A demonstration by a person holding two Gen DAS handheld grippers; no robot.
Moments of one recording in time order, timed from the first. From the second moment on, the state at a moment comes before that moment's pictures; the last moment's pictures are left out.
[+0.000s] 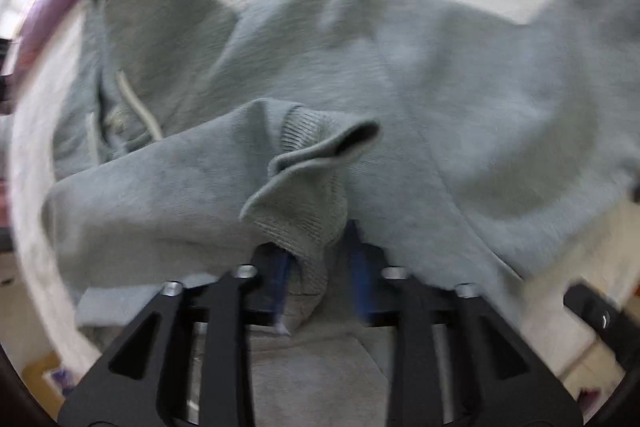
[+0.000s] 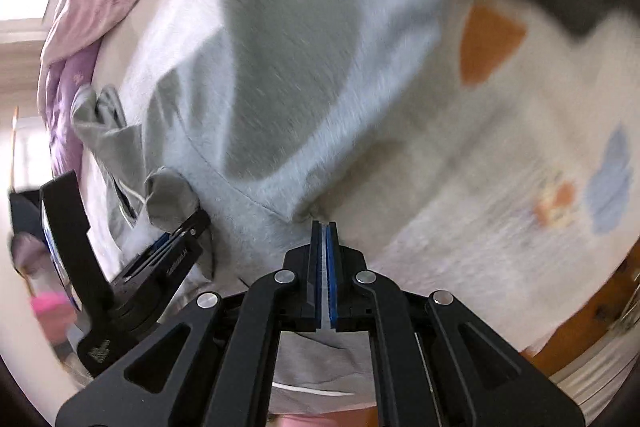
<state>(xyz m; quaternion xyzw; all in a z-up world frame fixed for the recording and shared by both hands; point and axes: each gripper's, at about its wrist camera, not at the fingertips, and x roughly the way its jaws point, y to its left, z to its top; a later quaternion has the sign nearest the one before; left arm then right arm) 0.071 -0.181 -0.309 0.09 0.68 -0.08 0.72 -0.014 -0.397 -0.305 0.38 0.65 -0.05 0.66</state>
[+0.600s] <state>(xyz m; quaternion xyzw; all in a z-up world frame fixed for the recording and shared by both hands) 0.011 0.141 -0.294 -0.38 0.67 0.11 0.63 0.062 -0.278 -0.337 0.36 0.68 0.00 0.64</state>
